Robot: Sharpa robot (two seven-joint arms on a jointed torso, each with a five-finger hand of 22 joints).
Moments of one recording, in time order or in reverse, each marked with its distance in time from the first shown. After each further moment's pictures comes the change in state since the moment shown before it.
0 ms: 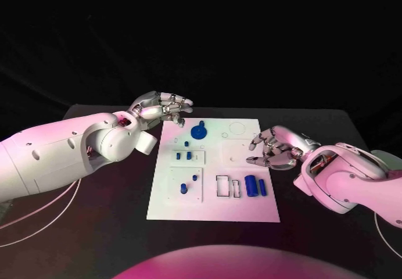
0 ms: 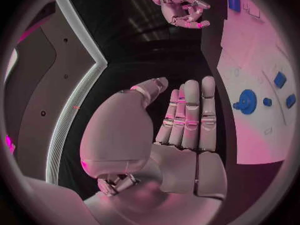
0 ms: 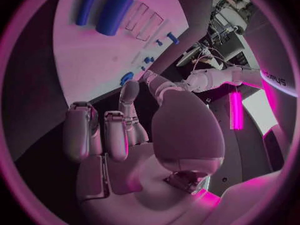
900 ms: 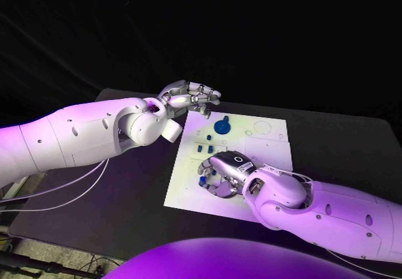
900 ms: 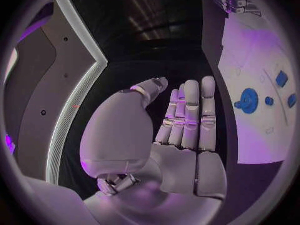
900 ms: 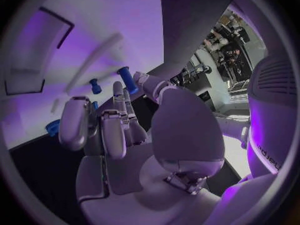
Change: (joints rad) left arm 0.001 0.017 0.014 -0.006 0.000 -0.002 0.001; left_hand 0.000 0.000 -0.003 0.003 0.000 0.000 0.000 0.000 0.000 0.000 0.000 0.000 0.001 0.000 0.000 0.000 0.001 0.000 0.000 0.000 0.000 0.000; right arm -0.134 0.493 -0.005 -0.196 -0.410 0.126 0.016; right_hand 0.021 -0.016 0.229 -0.147 -0.015 0.000 0.054 -0.138 -0.106 -0.155 0.072 -0.704 -0.693 0.000 0.047 -0.030 -0.045 0.016 -0.022 0.043 -0.136 -0.001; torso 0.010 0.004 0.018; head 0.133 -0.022
